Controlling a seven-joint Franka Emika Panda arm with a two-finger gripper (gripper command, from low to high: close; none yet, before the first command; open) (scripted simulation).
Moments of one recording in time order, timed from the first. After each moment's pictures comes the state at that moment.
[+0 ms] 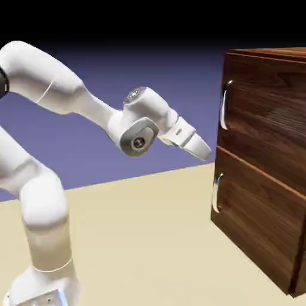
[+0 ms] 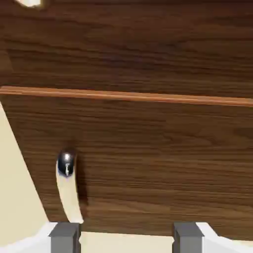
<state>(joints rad) -0.05 -0.62 0.06 -2.79 0.12 3.01 0.69</state>
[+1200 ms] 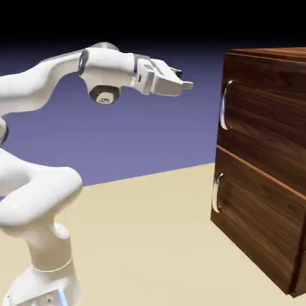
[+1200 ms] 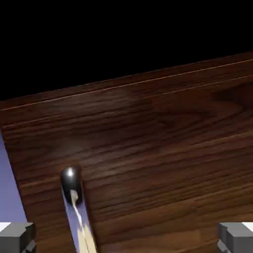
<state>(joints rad) -0.90 -1.31 0.81 -2.55 1.68 2.65 0.07</state>
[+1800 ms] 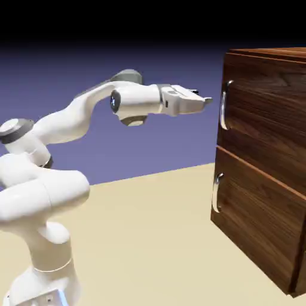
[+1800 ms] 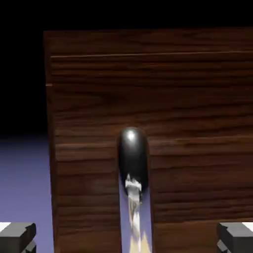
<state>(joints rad) -1.33 -1.65 1.19 -2.43 2.47 2.48 -0.25</state>
